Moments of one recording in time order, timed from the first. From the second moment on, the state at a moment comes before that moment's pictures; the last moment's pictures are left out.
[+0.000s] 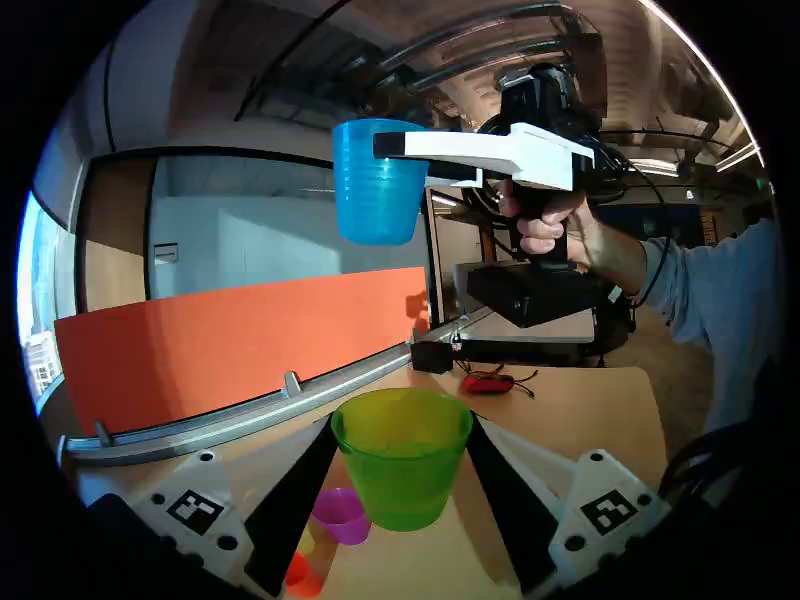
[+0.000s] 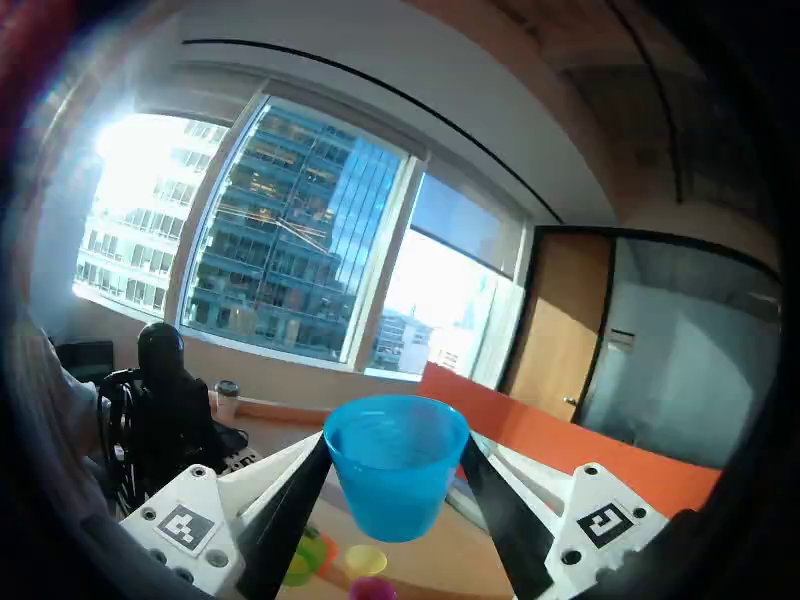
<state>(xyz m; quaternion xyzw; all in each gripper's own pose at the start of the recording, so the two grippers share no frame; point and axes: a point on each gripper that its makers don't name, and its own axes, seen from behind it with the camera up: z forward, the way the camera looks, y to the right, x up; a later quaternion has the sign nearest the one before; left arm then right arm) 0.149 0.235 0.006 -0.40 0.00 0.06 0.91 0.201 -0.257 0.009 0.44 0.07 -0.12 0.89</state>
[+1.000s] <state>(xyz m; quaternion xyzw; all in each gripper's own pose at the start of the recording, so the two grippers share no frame) 0.149 0.233 0.004 -0.40 0.00 0.06 0.91 0.190 -0.236 0.002 0.44 0.02 -0.02 0.90</state>
